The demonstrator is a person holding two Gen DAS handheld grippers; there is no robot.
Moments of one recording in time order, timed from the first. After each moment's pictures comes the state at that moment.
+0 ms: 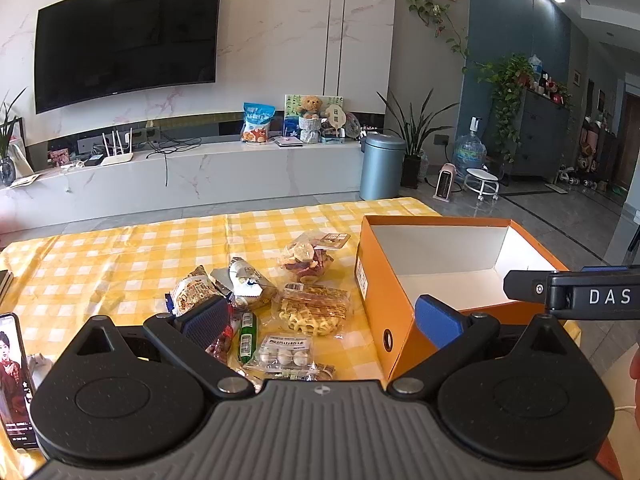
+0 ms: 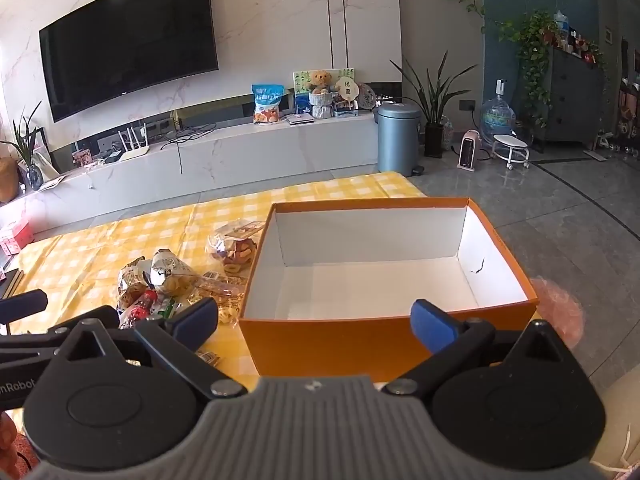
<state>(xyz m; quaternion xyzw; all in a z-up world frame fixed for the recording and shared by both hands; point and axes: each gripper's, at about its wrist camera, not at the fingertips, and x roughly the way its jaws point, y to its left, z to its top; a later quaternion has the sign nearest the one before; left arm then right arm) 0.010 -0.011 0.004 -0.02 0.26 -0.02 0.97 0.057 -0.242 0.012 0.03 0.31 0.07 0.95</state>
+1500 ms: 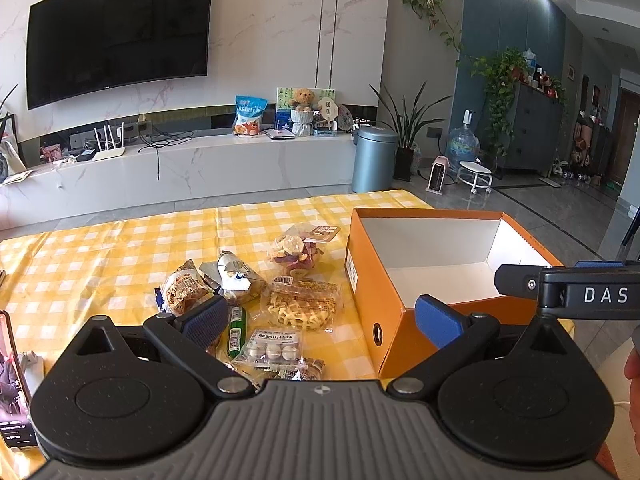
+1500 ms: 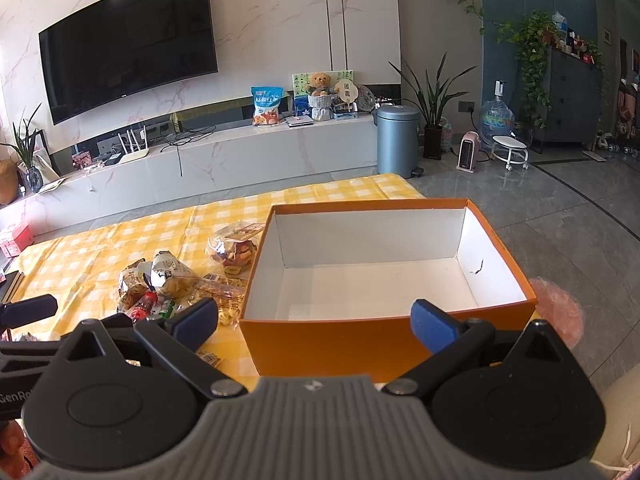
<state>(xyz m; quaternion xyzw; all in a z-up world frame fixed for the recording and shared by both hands) 0.012 -0.019 0.000 -0.02 0.26 -0.03 0.96 0.054 -0.241 0.014 0.03 0.31 0.08 0.95</state>
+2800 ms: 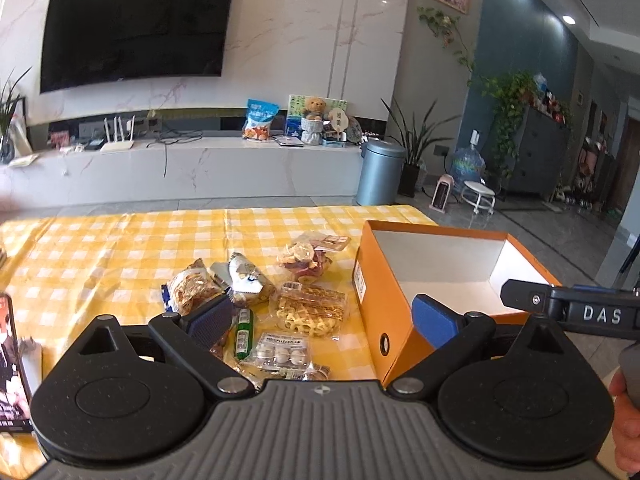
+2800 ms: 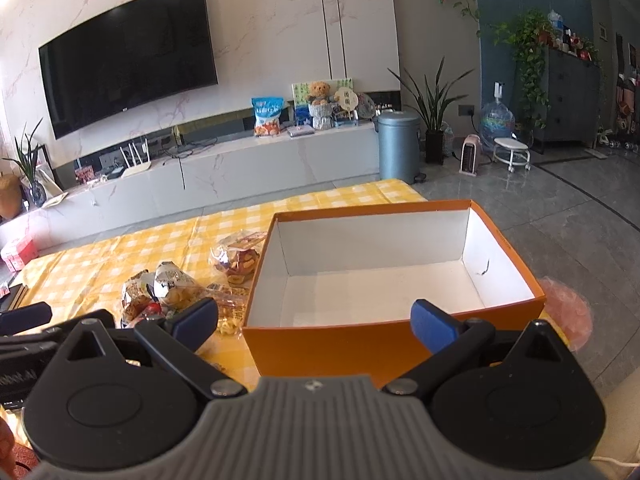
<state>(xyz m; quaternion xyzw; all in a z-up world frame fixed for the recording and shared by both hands) 0.004 0.008 0.001 -0.07 0.26 -0.02 0.96 0.053 -0.243 0.006 0.05 0.28 0.08 0.95</state>
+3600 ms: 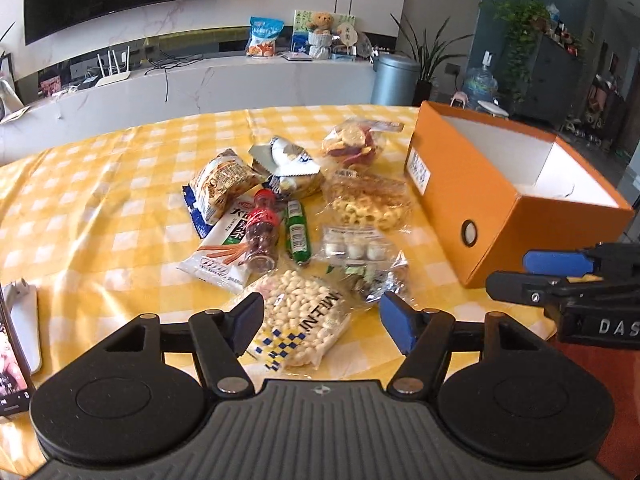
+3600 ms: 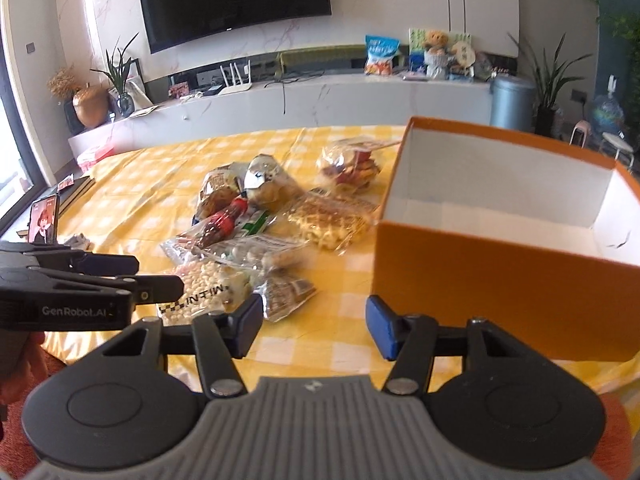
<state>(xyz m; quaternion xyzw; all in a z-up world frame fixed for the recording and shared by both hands) 0.026 0.059 -0.077 -0.03 0.38 -0.03 0.92 0.077 -0.173 -0.079 0.00 0.36 0.24 0.90</state>
